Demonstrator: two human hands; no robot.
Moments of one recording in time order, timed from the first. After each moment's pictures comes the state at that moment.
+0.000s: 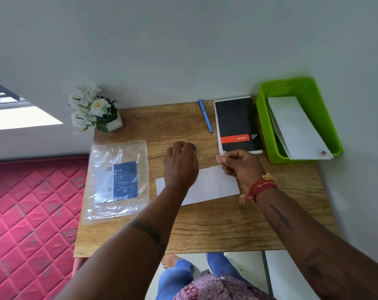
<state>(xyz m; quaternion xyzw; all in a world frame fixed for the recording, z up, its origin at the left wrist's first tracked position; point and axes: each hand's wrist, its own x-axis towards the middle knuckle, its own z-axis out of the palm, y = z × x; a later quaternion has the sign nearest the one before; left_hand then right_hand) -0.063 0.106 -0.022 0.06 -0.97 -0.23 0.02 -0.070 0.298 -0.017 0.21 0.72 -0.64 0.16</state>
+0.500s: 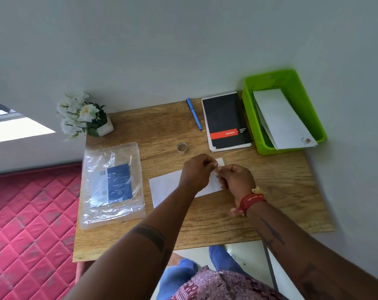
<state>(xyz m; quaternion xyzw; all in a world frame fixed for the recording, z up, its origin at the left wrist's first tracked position) -0.054 0.159 -0.026 0.08 -0.87 -0.45 -0.19 -0.021 0.298 -0.029 0.32 0.68 -0.64 0.17</state>
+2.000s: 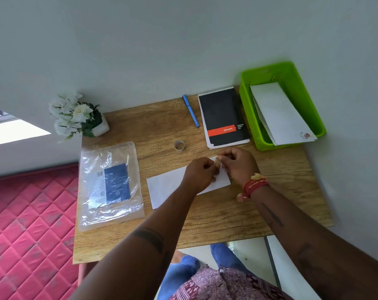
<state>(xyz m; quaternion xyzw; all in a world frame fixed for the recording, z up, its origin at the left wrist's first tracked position) -0.048 0.166 -0.035 0.12 -0.81 -0.52 -0.26 -0.052 0.321 -0.031 0.17 0.80 -0.56 0.13</state>
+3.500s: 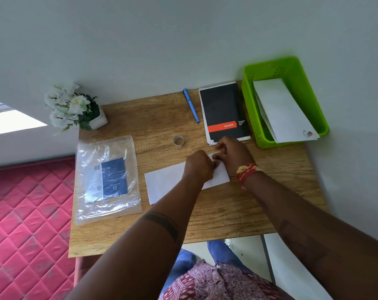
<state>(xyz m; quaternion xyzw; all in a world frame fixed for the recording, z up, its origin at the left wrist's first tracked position) -0.070 0.179 -0.034 0.12 -0.89 -0.32 -0.30 -0.084 0.321 -0.045 0.00 0.92 -0.36 0.15</state>
